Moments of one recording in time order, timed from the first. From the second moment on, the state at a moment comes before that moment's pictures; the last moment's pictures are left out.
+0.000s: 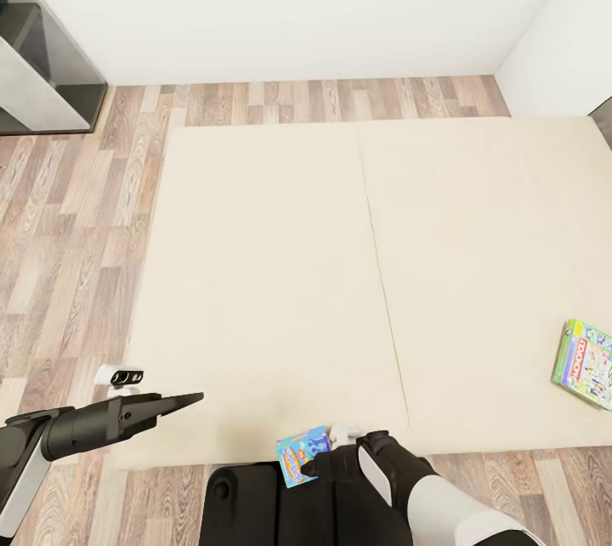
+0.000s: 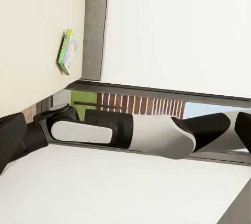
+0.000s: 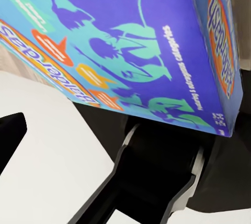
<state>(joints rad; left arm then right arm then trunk) -0.27 0.32 0.19 -1.42 0.39 1.02 -1.57 -0.69 0.17 0.21 -0.25 -0.14 0.46 0.31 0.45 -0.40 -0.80</state>
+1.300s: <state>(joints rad) -0.27 0.32 0.19 -1.42 0.39 1.02 -1.57 -0.69 0.17 0.21 -0.28 -0.14 0.46 0.31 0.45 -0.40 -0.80</state>
